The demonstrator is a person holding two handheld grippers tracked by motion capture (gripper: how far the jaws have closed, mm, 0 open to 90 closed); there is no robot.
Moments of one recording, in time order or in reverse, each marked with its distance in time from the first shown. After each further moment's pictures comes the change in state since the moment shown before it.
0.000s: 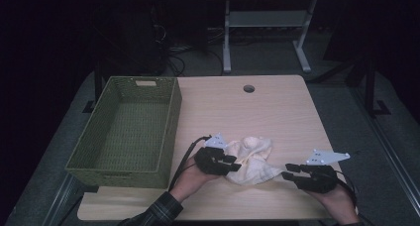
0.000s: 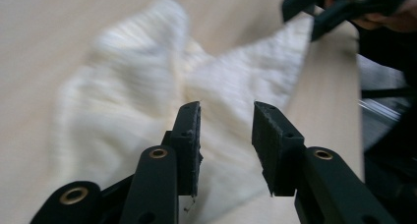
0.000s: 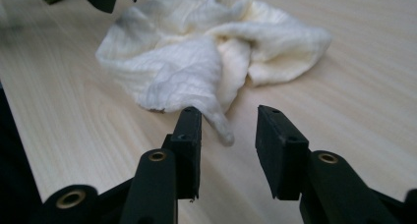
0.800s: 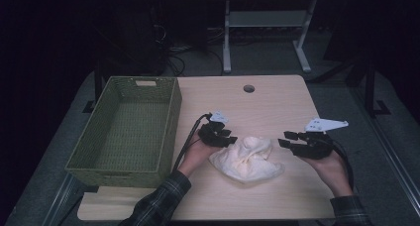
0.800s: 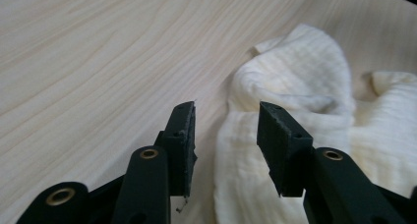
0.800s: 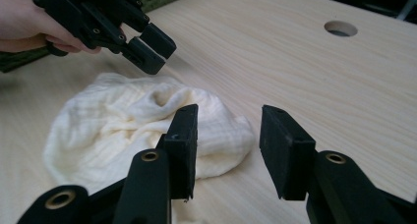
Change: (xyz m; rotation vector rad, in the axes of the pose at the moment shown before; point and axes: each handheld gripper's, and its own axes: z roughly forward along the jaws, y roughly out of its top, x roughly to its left) left arm 0.072 0.020 0.043 0.043 0.157 -0.032; right arm -0.044 0.061 0.015 -0.085 -0.060 -0.005
